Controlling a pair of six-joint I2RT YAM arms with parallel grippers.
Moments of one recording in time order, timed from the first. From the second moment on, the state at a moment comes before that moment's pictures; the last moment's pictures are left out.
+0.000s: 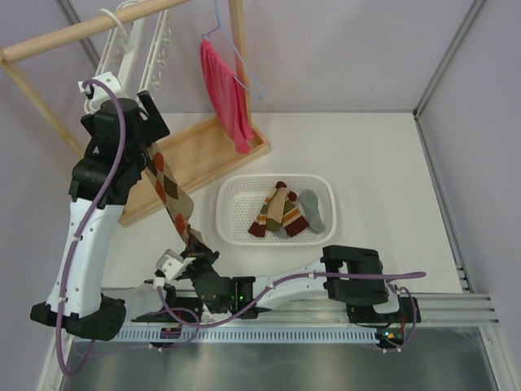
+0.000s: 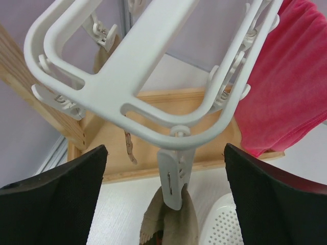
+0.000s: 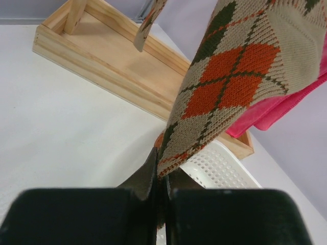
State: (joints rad) left arm -0.28 1.21 1.71 -0.84 -0.63 -0.34; right arm 1.59 2.02 1.32 0.71 0.98 -0.61
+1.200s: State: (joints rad) left arm -0.55 1.37 1.81 -0.92 -1.14 -0.33; right arm 1.60 2.13 1.36 0.81 1.07 -0.76
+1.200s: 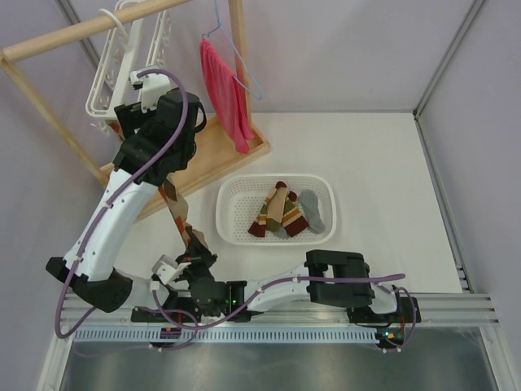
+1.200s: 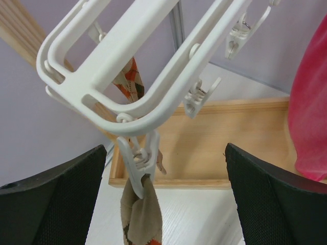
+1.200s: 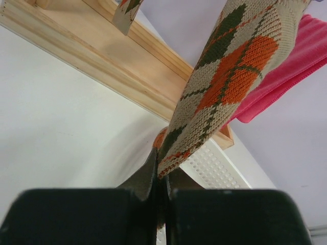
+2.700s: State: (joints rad) left arm -0.46 1.45 1.83 -0.94 -1.20 -0.26; right arm 1.62 2.11 1.33 0.83 1.04 -0.71
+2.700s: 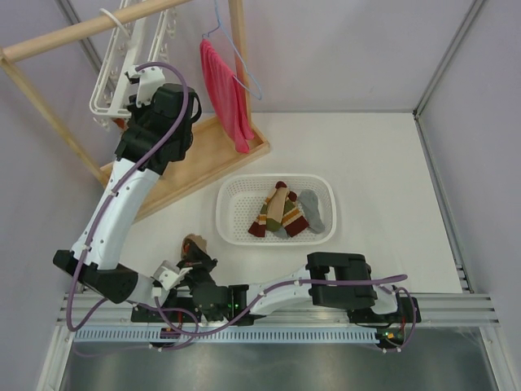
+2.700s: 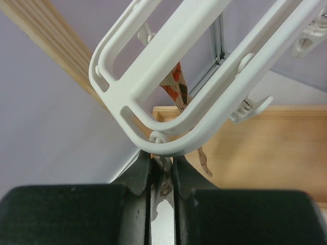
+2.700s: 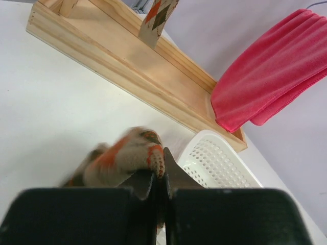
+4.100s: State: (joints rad) left arm -0.26 0.85 0.95 -0.44 -0.10 -0.13; right arm 1.19 1.43 1.16 0.31 0.69 -0.18
